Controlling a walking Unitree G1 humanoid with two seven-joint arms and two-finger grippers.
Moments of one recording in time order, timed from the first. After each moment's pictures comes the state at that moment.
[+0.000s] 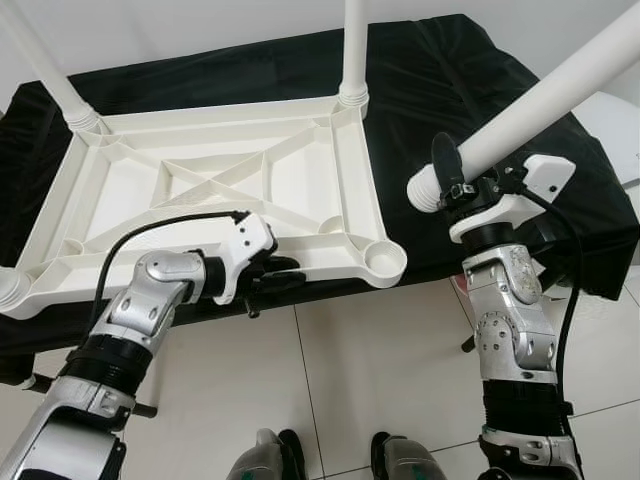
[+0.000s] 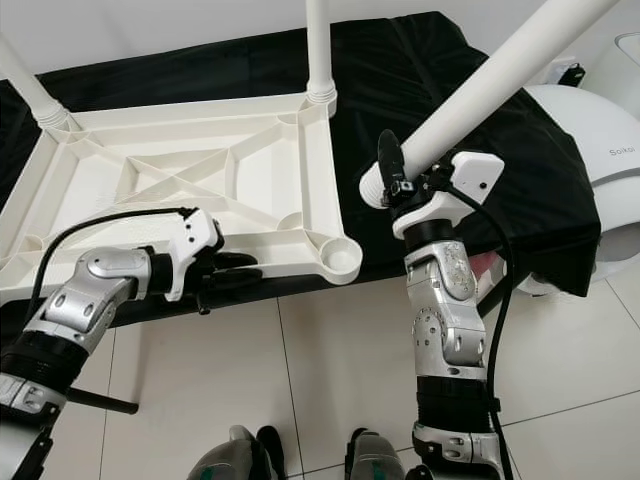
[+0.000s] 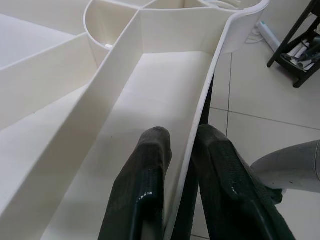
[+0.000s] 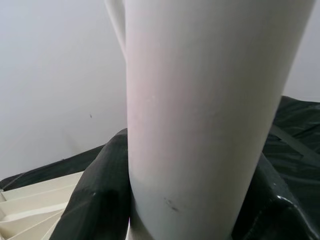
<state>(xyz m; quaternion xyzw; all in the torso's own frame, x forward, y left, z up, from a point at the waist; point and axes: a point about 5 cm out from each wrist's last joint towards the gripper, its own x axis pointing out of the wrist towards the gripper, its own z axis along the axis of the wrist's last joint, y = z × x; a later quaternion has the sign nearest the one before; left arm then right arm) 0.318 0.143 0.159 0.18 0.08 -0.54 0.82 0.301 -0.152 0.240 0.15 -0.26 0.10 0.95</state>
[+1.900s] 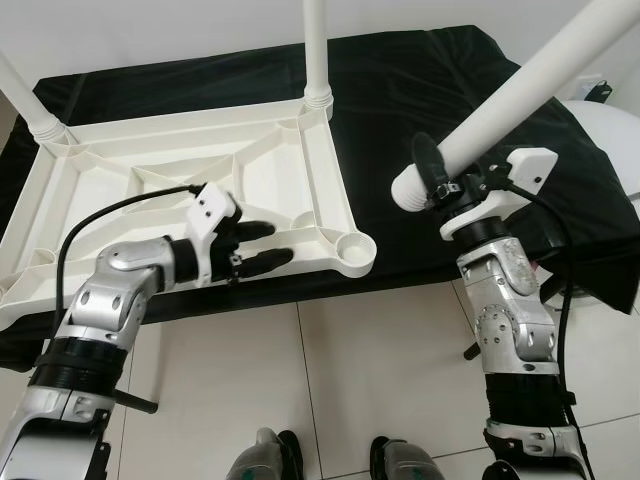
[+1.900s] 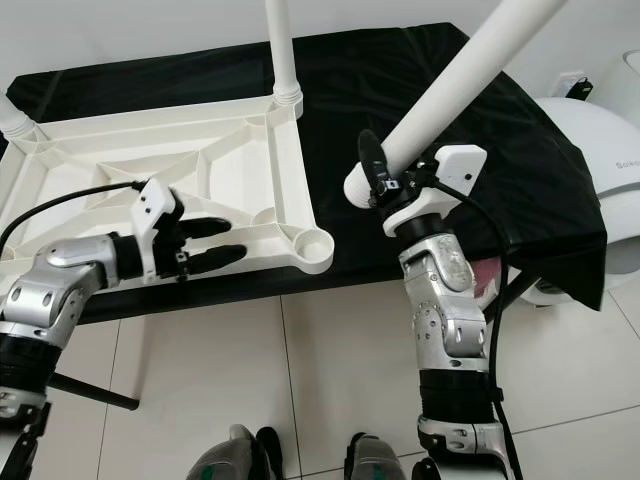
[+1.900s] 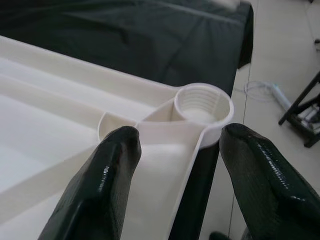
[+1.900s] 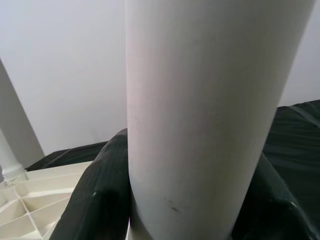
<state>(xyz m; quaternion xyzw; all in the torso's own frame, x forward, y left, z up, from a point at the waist) 0.315 0.156 0.201 0.10 0.02 -0.53 0.84 0.308 -0.139 0.240 0.13 -0.24 0.18 0.94</state>
